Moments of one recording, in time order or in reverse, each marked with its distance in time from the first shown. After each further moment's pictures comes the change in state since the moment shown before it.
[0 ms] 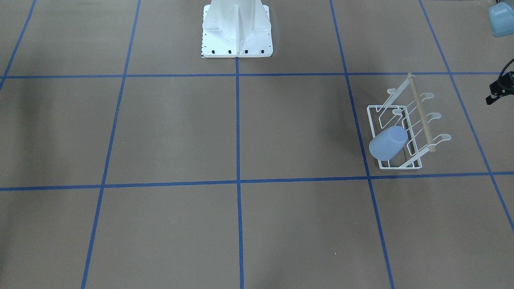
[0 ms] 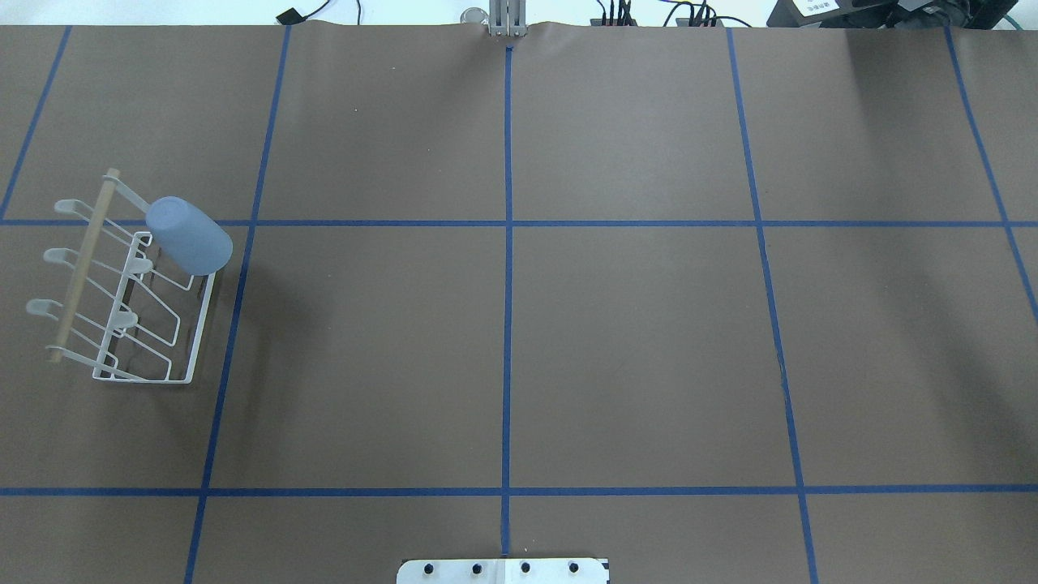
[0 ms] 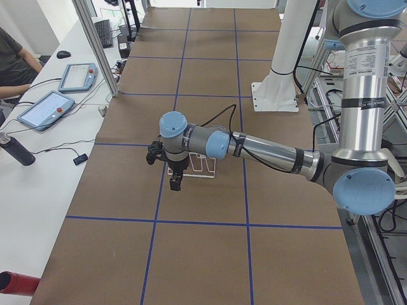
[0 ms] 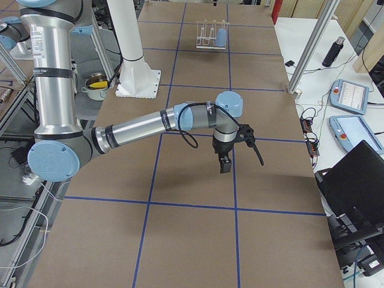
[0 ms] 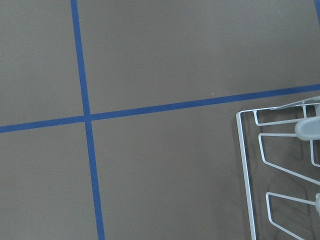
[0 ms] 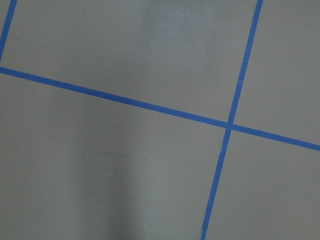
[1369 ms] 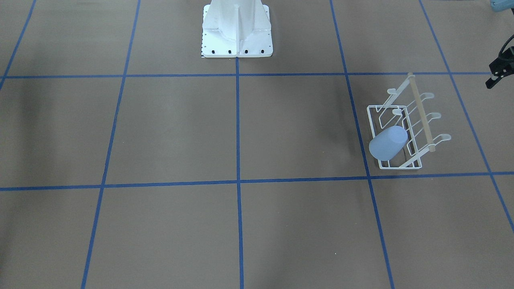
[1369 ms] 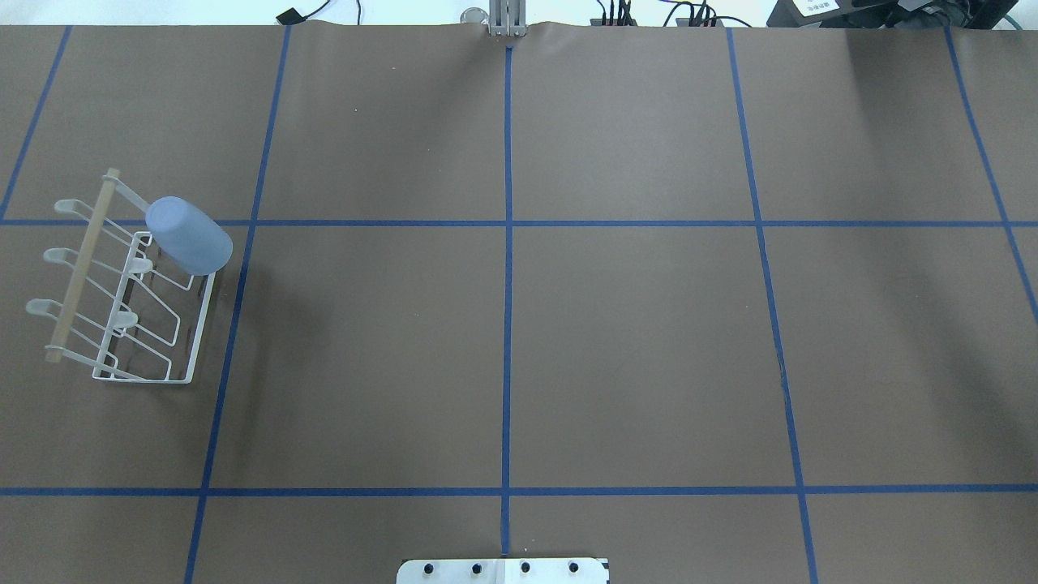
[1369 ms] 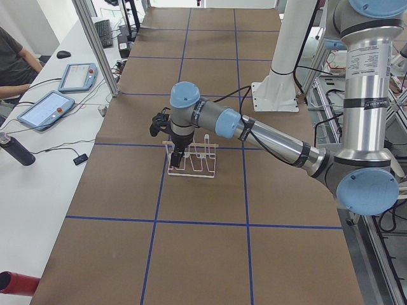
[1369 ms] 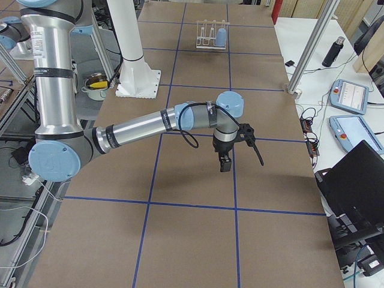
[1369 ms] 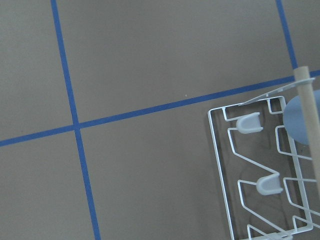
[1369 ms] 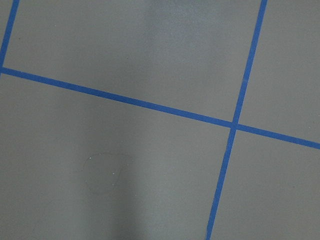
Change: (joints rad) left arm -0.030 0.004 -0.208 0.012 -0.009 -0.066; right arm -0.002 0.004 0.000 -0.005 0.025 0.002
